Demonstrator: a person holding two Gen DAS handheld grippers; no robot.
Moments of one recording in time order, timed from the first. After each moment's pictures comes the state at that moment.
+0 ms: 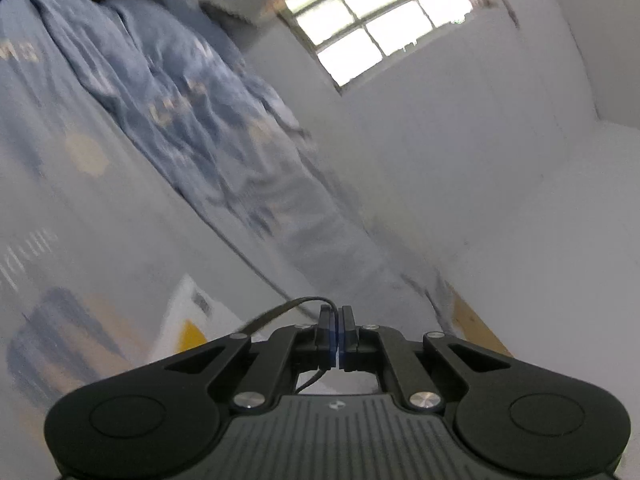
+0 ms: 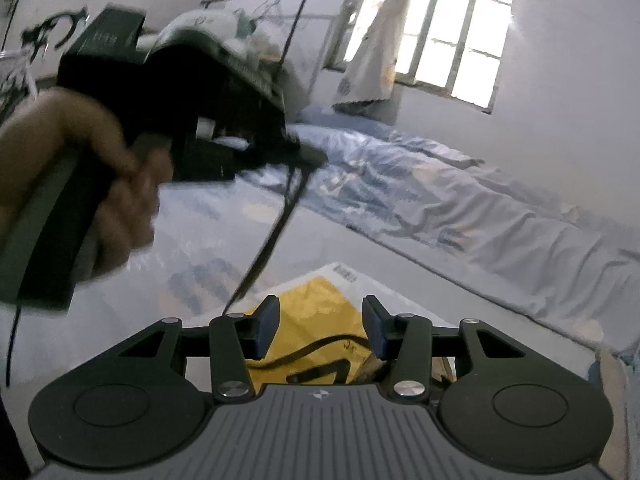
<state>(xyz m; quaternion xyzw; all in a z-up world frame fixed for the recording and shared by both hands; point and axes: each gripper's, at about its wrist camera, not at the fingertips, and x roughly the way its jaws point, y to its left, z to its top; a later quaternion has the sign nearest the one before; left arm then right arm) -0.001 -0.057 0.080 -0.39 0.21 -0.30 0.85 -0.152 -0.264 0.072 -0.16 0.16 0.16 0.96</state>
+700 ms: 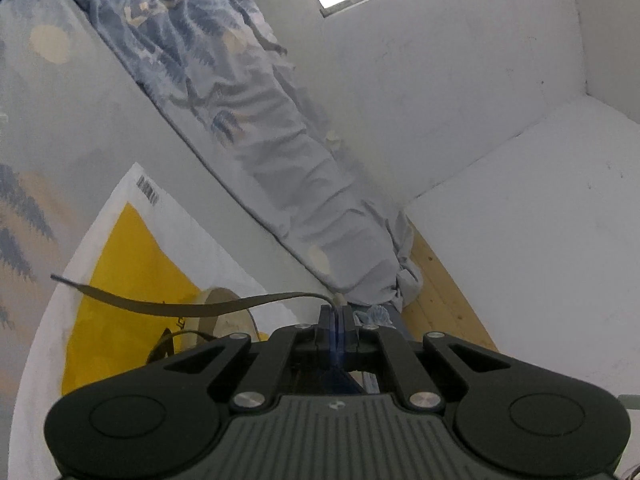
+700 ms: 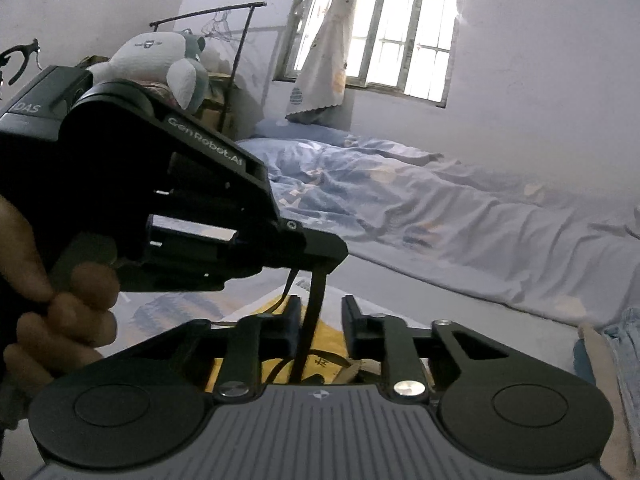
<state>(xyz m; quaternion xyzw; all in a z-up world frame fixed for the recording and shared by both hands) -0.005 -0.091 0.053 -0.41 0.29 -0.38 0.78 -0.143 -0.274 0.084 -0.13 0.15 0.11 0.98</state>
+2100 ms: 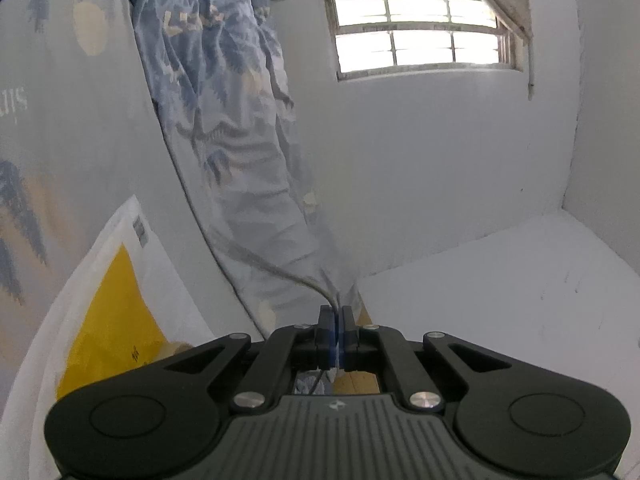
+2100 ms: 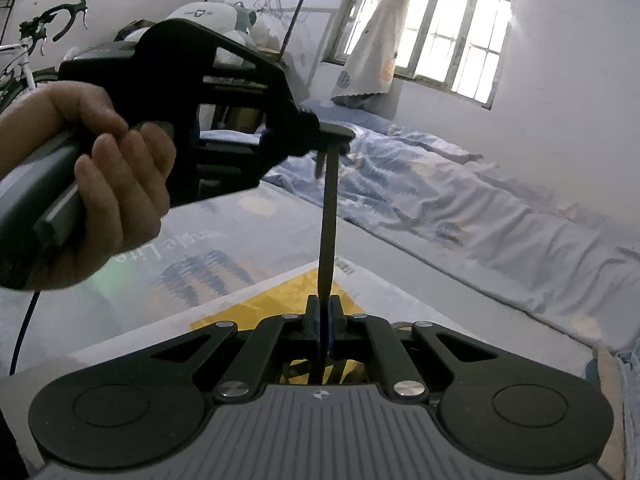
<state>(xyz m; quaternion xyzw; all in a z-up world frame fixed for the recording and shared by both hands) 0.018 -0.037 0.043 -0.56 0.22 -0.36 0.72 -0.151 -0.263 0.068 -0.19 0.17 0.16 0.95</state>
